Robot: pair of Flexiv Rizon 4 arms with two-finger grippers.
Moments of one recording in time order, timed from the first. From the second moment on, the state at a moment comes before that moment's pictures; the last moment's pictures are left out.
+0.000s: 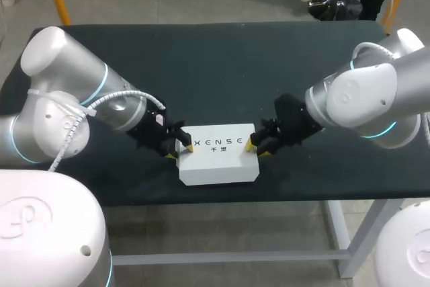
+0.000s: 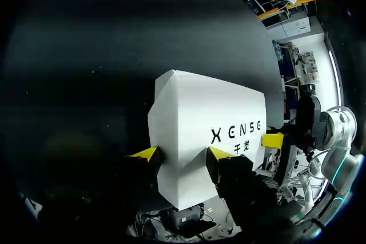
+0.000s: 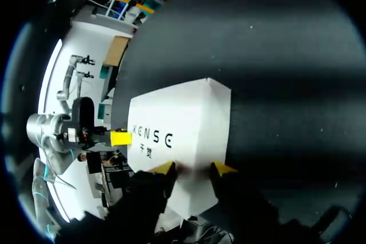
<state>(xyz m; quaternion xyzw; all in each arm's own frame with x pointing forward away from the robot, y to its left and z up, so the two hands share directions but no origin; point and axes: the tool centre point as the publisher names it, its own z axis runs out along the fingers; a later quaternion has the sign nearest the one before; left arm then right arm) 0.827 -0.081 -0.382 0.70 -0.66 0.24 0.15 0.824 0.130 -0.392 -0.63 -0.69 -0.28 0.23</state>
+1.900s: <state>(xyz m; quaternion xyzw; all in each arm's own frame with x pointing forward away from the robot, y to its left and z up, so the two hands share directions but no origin) 0.825 -0.080 -0.370 0.67 -0.67 0.22 0.20 0.825 0.135 -0.385 -0.62 -0.69 -0.26 0.27</state>
